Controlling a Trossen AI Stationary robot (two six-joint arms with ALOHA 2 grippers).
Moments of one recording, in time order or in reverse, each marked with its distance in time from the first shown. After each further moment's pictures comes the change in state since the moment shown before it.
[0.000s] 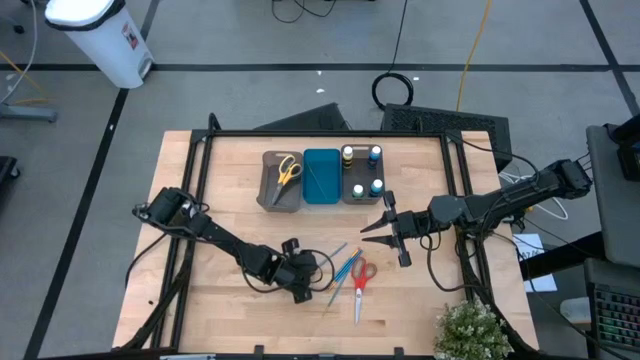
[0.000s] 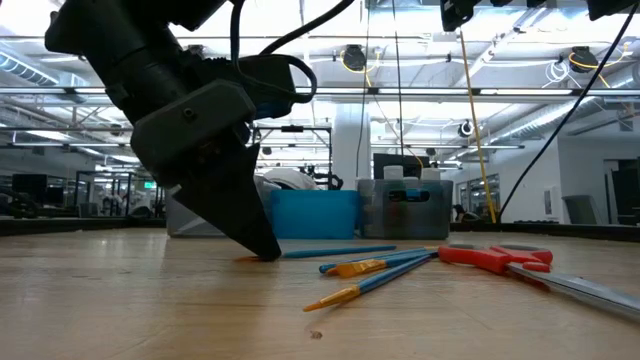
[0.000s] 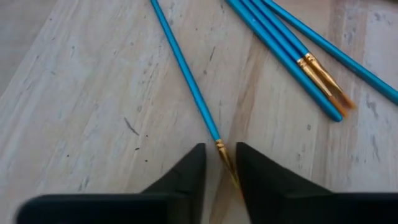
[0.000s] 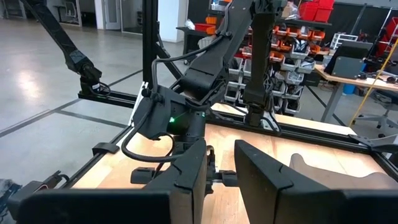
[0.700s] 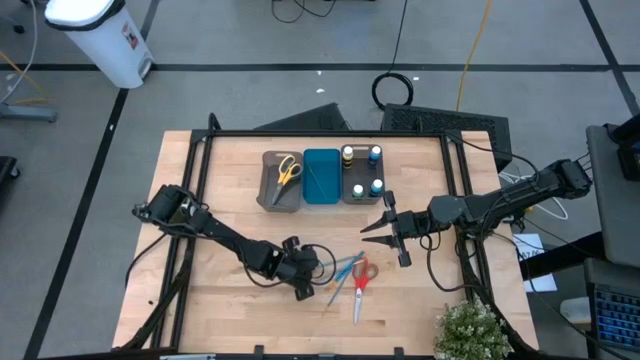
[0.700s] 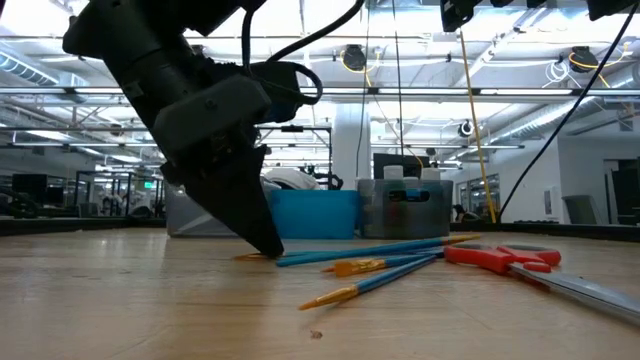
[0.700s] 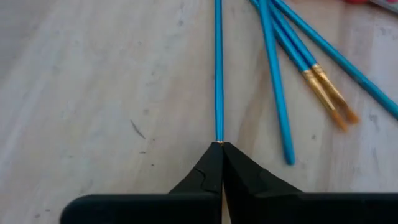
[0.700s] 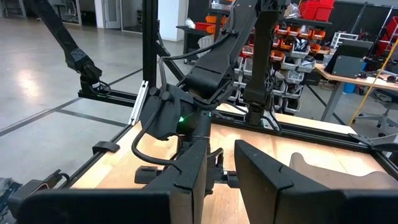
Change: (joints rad) left arm 0.039 -0.023 -0.003 0.004 0.042 -0.021; right arm 0.000 0.000 0.000 -0.005 0.000 0.000
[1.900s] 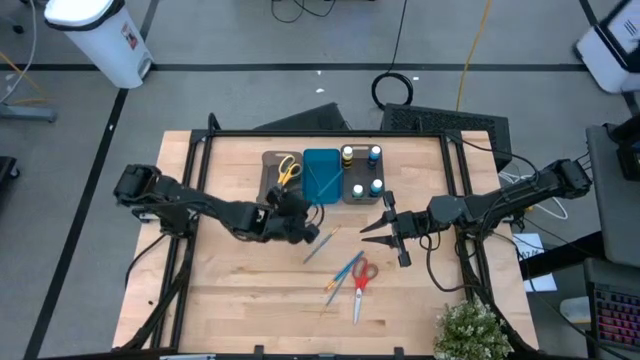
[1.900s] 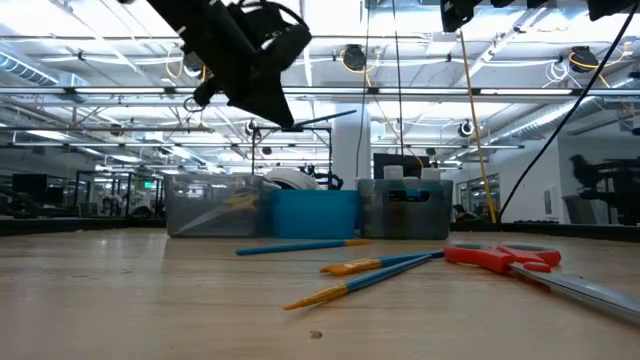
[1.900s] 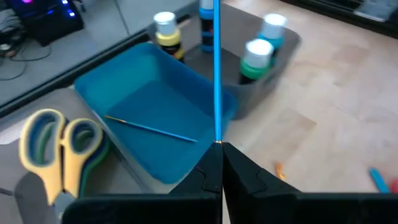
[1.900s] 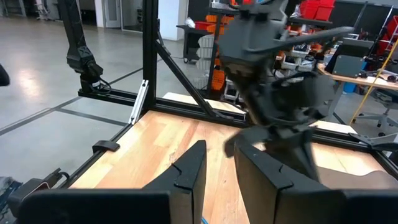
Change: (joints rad) left arm 0.197 -0.343 -0.001 -0.034 -0.462 -0.005; right arm 0.000 0.000 0.000 -0.002 0.000 -0.001
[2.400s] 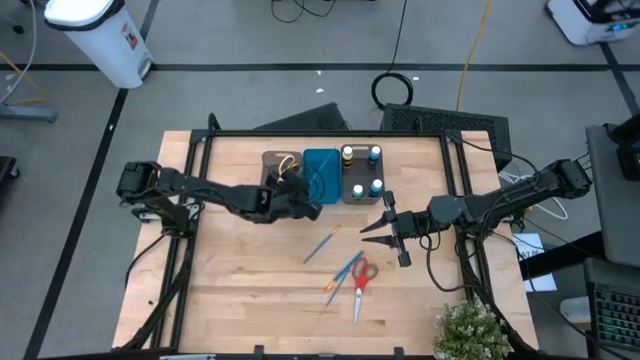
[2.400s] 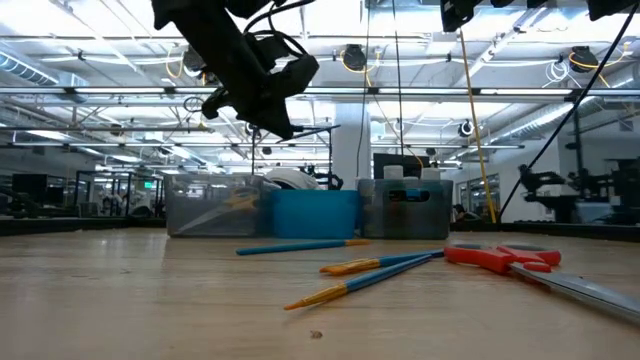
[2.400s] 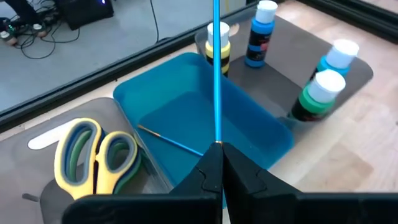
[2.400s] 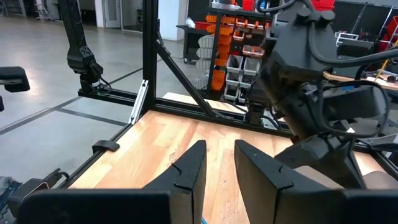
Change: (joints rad) left arm 0.155 0.004 0.000 0.025 0.027 -0.004; right arm 0.000 0.000 0.000 0.000 0.000 -0.002
